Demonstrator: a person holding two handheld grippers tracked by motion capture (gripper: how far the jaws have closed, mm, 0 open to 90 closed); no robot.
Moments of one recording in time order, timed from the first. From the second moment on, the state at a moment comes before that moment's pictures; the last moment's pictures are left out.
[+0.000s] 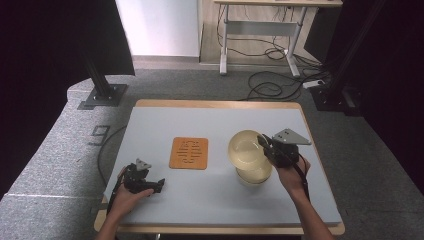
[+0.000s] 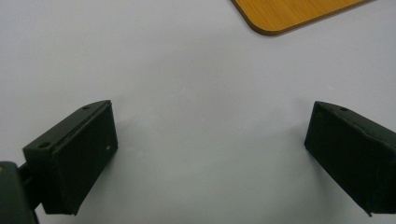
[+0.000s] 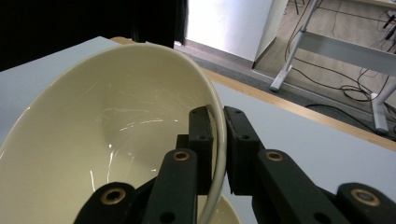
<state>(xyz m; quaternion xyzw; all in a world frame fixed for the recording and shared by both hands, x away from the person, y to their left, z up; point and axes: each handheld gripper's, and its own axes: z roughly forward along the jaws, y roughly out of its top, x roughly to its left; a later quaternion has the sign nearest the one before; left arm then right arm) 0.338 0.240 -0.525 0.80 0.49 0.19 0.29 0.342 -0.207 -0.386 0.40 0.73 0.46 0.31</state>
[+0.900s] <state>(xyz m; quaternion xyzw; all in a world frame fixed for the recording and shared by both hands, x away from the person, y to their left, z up) 0.338 0.240 -0.525 0.80 0.49 0.19 0.29 0.348 -0.193 -0.387 0.39 0.73 0.46 0.30</state>
